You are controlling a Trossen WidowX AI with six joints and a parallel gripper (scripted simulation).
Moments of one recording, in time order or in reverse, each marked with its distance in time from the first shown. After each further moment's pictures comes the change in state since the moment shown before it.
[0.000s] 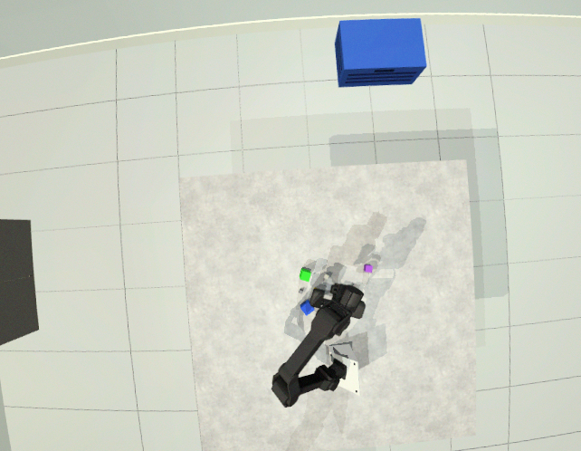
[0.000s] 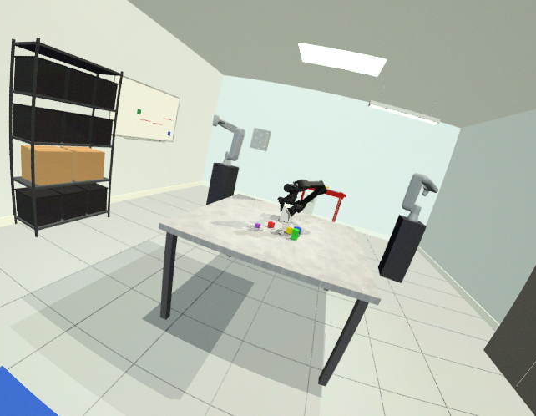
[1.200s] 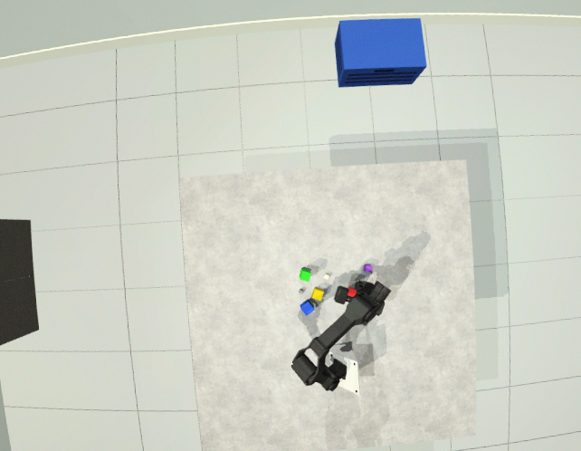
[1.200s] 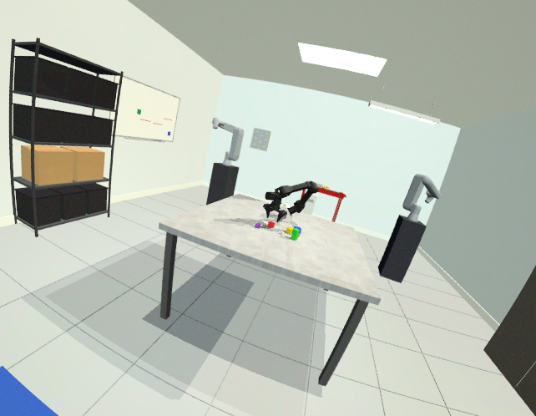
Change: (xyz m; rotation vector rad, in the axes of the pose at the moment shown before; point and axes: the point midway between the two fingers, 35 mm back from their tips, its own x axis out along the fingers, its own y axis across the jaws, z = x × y) arm 0.086 -0.095 -0.008 0.061 0.136 0.033
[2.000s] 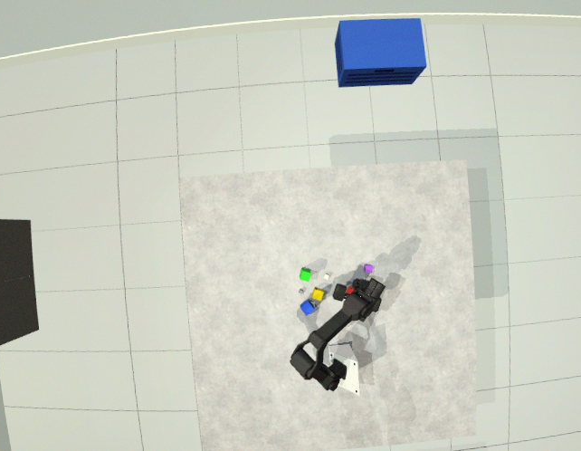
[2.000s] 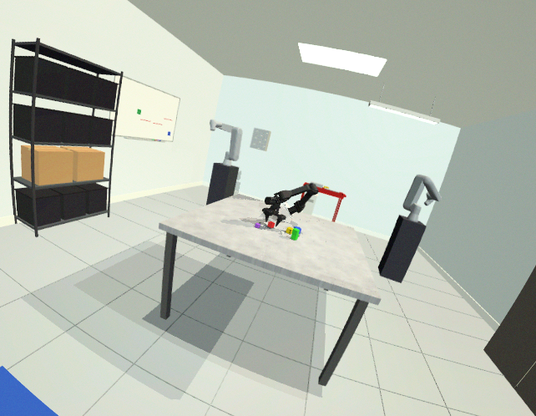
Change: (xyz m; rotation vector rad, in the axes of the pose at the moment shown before) arm 0.034 0.002 0.001 -0.004 -0.006 0.001
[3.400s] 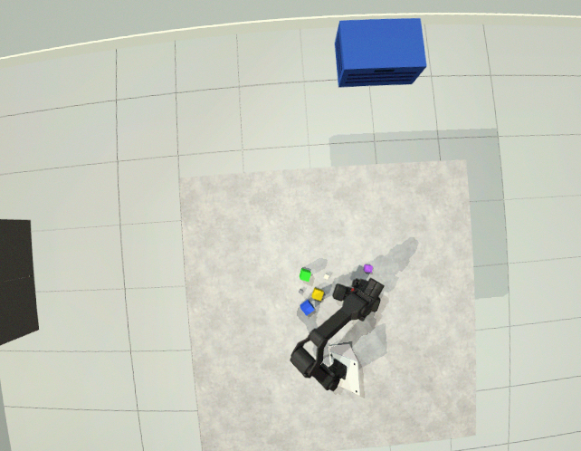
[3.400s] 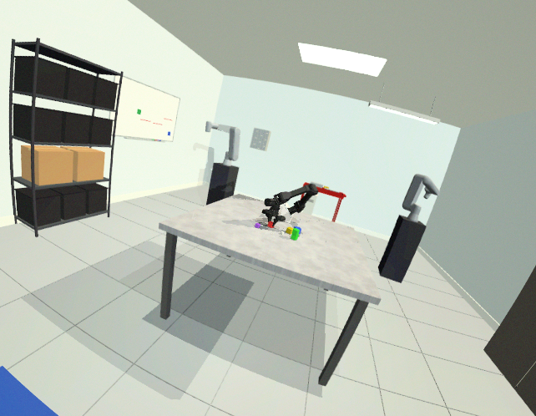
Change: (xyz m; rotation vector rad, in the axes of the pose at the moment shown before) arm 0.011 -0.001 -0.004 0.011 0.012 0.005
